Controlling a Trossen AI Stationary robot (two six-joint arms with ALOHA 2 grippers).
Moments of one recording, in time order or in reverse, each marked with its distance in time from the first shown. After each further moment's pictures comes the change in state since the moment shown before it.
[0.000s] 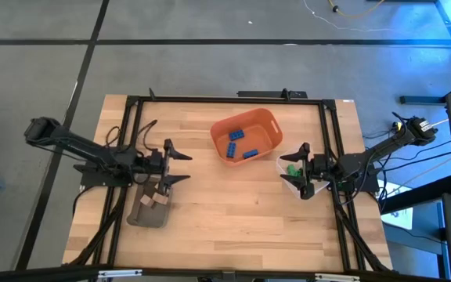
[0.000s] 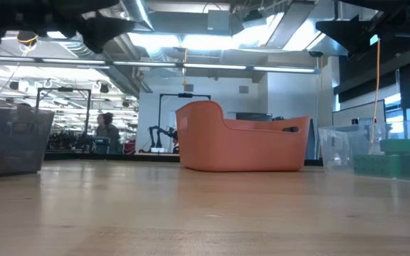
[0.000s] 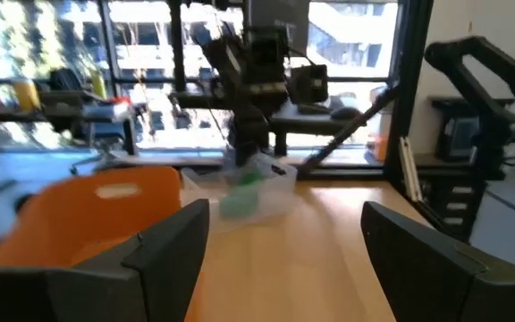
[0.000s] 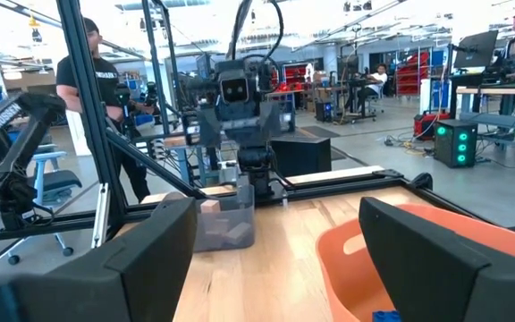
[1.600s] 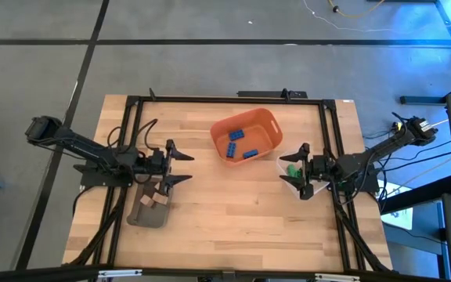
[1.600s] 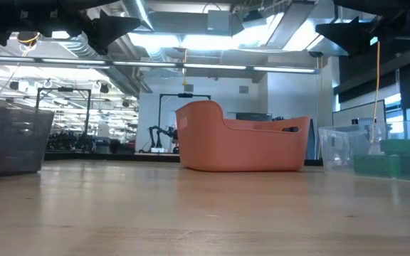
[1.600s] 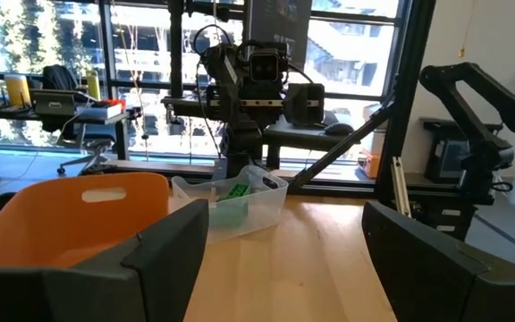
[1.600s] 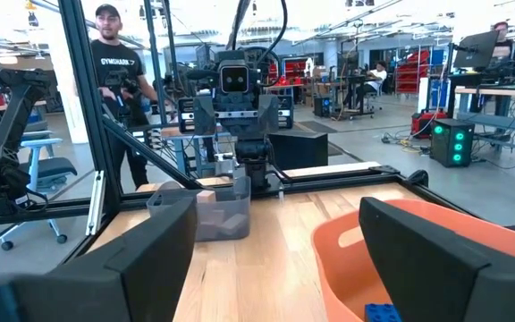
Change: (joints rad) left arm 0.000 0.074 0.002 0.111 0.006 -0.049; right arm 0.000 -0.001 -0.002 -0.026 0.000 -0.019
